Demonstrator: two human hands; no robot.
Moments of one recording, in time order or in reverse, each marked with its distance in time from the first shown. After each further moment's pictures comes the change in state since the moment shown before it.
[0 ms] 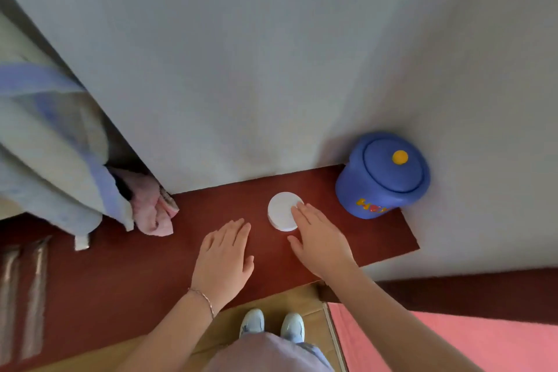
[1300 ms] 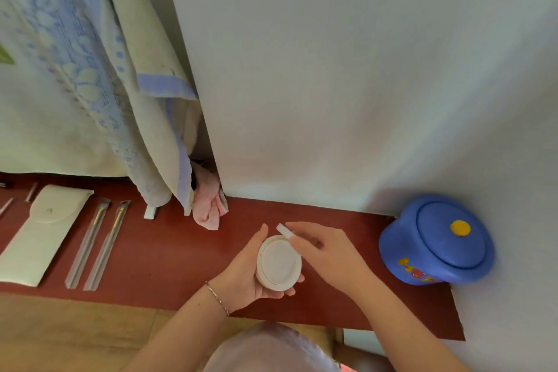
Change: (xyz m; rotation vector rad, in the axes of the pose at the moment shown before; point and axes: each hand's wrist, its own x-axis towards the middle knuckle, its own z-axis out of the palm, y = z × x) left_hand 0.003 0.018 -0.057 -1.997 -0.428 -0.758; right_hand 0.031 -0.038 -0.079 0.822 -0.336 -0.121
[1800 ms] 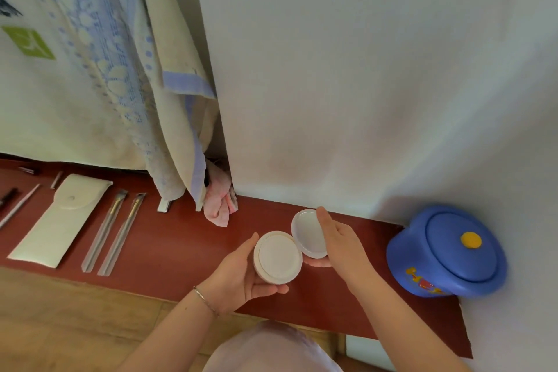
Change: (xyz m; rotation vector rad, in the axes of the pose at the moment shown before) left_hand -0.017 -0.008 -0.017 -0.136 0.075 0.080; right_hand 0.013 -0.005 0.002 0.364 0.149 0.295
